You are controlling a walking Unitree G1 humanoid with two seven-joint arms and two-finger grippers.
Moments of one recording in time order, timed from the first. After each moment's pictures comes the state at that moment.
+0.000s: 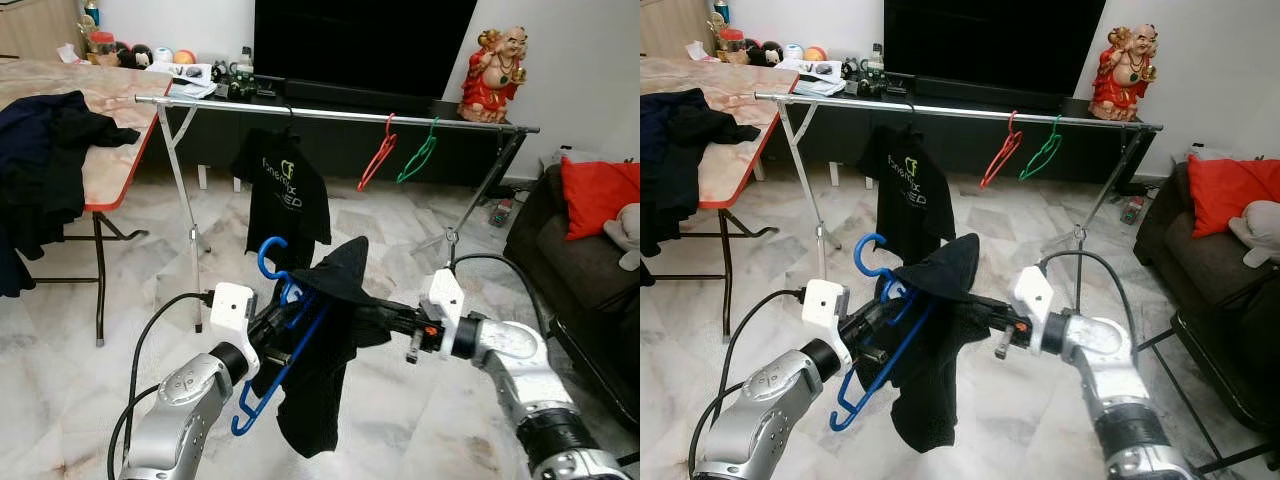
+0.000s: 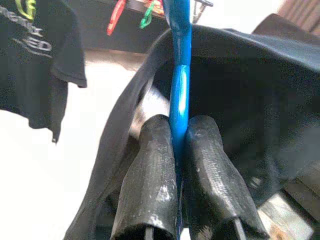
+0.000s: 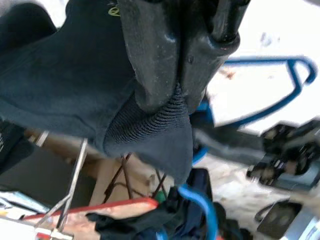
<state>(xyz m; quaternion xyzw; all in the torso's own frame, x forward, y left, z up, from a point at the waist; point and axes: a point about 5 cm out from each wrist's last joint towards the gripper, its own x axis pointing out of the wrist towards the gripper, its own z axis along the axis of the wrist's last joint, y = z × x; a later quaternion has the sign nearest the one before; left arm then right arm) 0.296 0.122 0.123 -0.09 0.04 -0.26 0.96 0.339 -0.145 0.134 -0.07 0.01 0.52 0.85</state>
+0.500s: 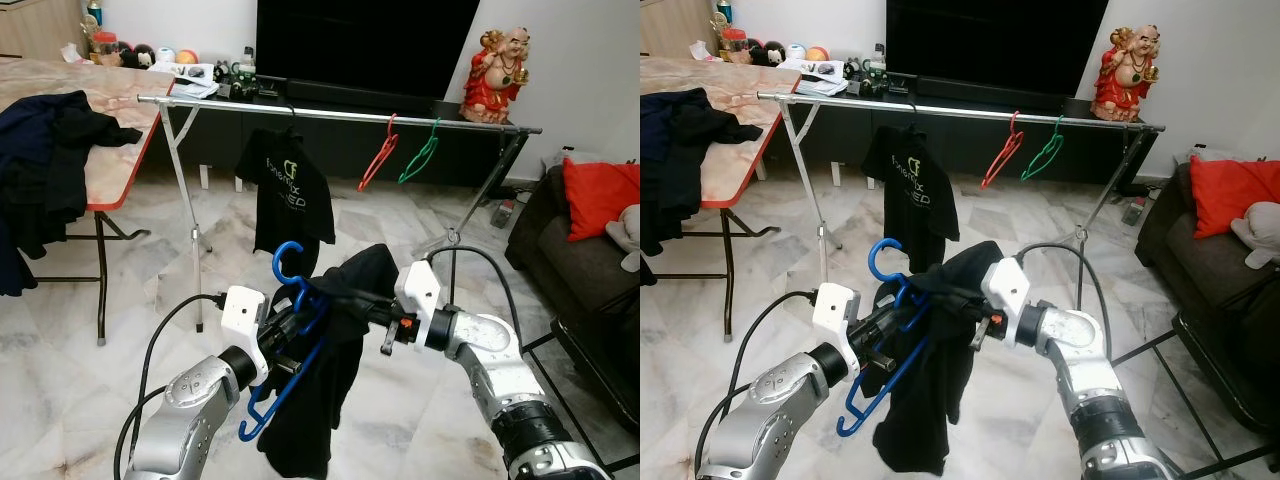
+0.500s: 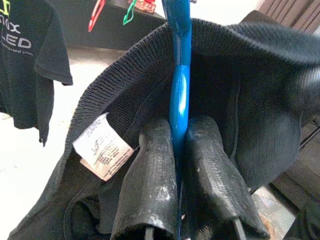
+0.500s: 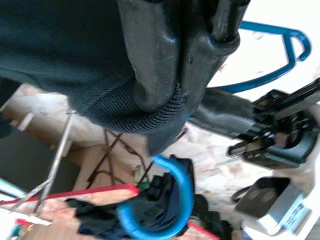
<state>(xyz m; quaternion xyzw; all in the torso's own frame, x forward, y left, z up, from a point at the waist) 0.292 0.116 0.123 -0.09 0.04 -0.29 0.95 0.337 -0.120 0.135 -0.07 0.01 0.56 0.83</state>
